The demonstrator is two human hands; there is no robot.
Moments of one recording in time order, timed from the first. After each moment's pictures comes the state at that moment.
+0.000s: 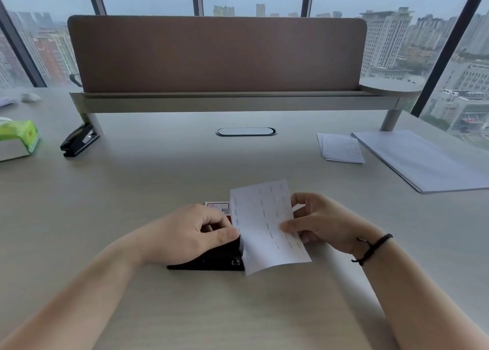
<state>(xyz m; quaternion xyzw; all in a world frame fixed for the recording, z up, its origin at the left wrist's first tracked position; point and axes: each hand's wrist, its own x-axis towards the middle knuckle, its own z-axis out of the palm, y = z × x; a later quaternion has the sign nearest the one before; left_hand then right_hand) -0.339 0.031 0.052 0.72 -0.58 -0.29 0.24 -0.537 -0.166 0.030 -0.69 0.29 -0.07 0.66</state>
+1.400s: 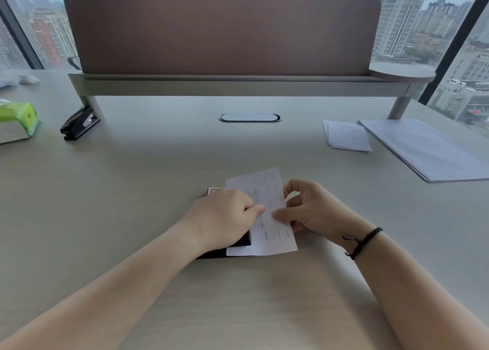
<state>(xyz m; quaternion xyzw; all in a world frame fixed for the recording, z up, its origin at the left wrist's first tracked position) -0.372 -0.011 0.032 0.79 -0.56 -0.12 0.22 -0.520 -0.144 0.028 -0.75 0.33 -0.11 0.57</state>
